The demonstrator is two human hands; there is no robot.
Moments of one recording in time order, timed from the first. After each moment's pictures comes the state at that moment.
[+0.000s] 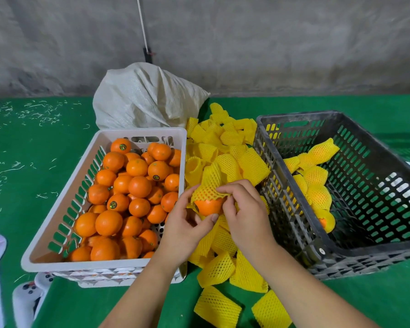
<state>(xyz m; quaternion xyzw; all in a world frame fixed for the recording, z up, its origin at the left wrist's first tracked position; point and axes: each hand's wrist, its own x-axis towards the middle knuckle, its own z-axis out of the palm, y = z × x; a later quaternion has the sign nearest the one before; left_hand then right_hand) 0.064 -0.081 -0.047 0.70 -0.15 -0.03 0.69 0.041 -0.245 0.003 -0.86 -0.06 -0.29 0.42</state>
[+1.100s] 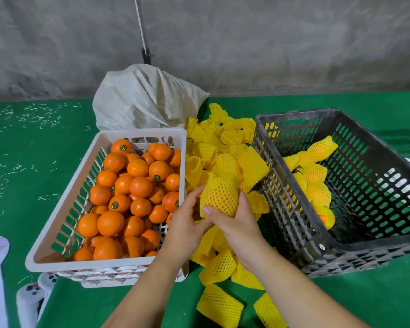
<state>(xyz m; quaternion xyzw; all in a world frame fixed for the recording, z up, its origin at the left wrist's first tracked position) 0.070 -0.083 -0.049 0.76 -0.17 -0.01 0.63 0.029 -0.224 -0.014 -0.65 0.11 -0.01 0.75</state>
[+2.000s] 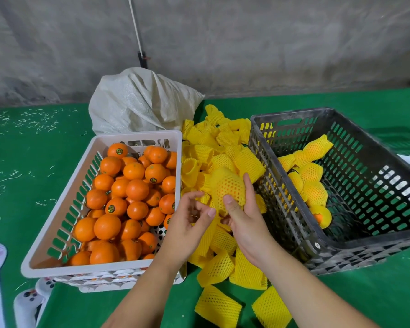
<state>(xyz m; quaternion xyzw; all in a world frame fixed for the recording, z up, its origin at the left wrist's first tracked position) 0.064 -0.088 -0.050 0.74 -0.16 -0.03 0.65 0.027 -0.251 -0.012 -0.61 0.06 -0.03 0.79</state>
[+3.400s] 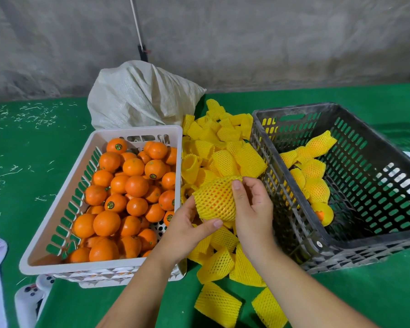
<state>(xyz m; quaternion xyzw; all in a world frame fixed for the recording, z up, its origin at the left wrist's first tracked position) 0.064 -0.086 -0.039 0.69 -0.20 -0.13 0.68 0.034 -0.243 -0.002 -0.67 0.12 -0.22 0.70</state>
